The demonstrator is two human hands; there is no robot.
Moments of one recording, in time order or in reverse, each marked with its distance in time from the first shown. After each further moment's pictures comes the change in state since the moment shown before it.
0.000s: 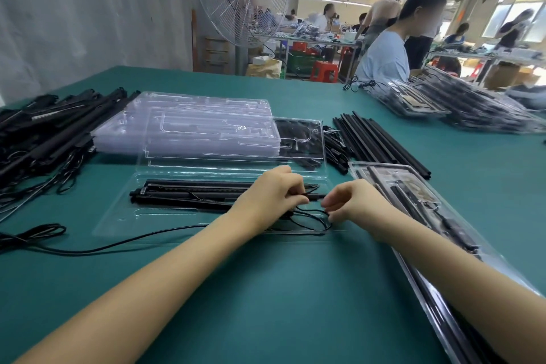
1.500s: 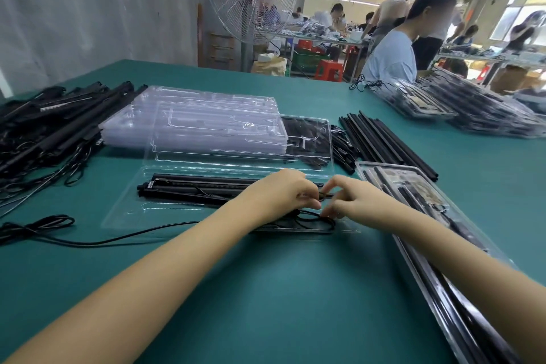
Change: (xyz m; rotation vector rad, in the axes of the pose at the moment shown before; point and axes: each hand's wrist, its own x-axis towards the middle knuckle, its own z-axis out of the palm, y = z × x) left_hand 0.014 -0.007 0.000 0.119 -0.258 0.070; right_hand 0.003 -0.005 -0.006 -0.282 -0.189 -0.239
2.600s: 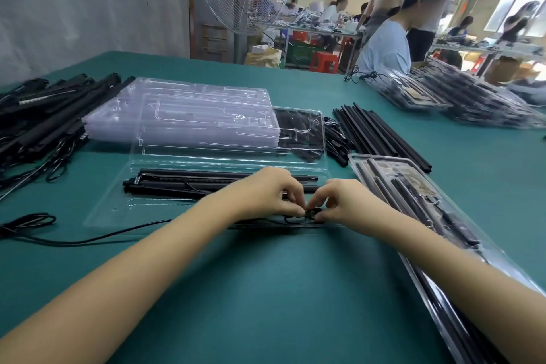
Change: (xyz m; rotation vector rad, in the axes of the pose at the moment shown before) left_hand -0.012 -0.008 -0.004 -0.143 -0.093 -0.041; right_hand -0.002 -0.006 0.012 -0.250 0.041 -0.083
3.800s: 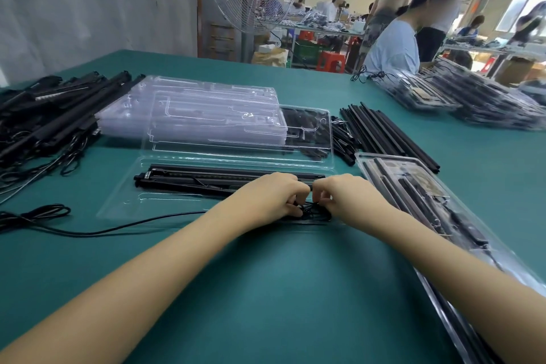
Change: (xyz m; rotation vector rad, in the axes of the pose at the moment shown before) left_hand -0.006 0.007 0.009 0.232 -0.017 -0.065; right_hand 0.009 -0.007 0.008 -0.366 0.076 0.001
